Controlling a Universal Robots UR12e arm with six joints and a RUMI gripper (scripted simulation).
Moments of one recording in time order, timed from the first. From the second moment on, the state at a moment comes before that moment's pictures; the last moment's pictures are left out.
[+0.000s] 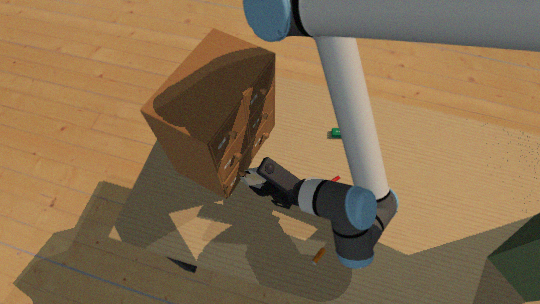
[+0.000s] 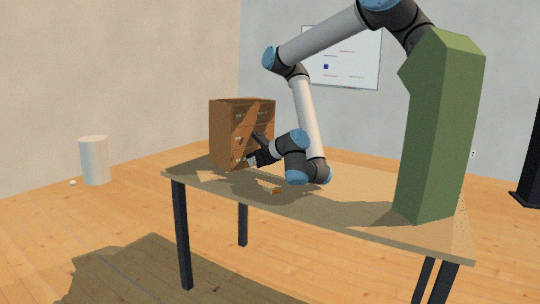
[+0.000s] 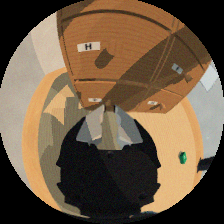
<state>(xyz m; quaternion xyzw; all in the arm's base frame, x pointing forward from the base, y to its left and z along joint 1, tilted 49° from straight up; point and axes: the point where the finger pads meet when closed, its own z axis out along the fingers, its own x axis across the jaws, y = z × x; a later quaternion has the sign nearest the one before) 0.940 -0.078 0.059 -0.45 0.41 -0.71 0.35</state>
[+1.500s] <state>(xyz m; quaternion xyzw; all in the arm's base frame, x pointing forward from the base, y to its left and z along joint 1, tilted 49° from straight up) 0.923 -0.077 0.044 -0.45 0.41 -0.71 0.35</state>
